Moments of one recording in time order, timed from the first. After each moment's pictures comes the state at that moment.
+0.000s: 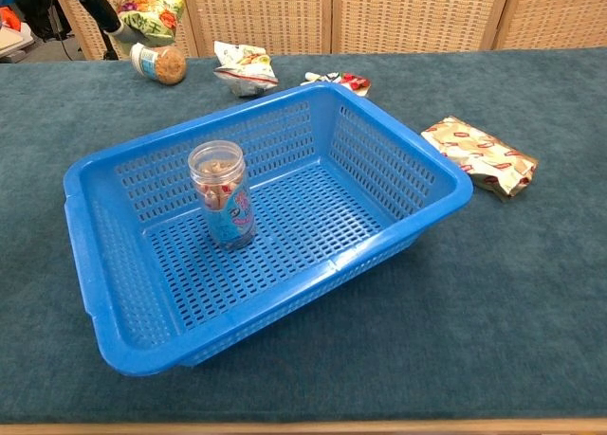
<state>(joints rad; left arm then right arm) -0.86 -1.30 -0.27 -1.61 0.96 1.01 0.41 0.05 -1.06 0.06 -1.70 -1.44 1.46 -0.03</state>
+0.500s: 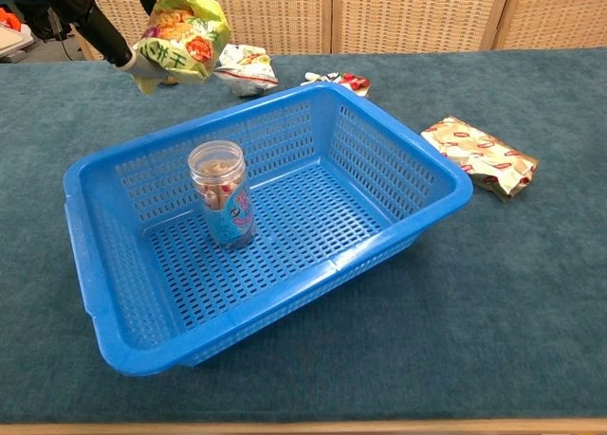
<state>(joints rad) -0.76 -1.21 -0.17 -1.99 1.20 1.10 0.39 0.03 -1.04 0.05 -1.73 -1.50 1.51 -0.03</state>
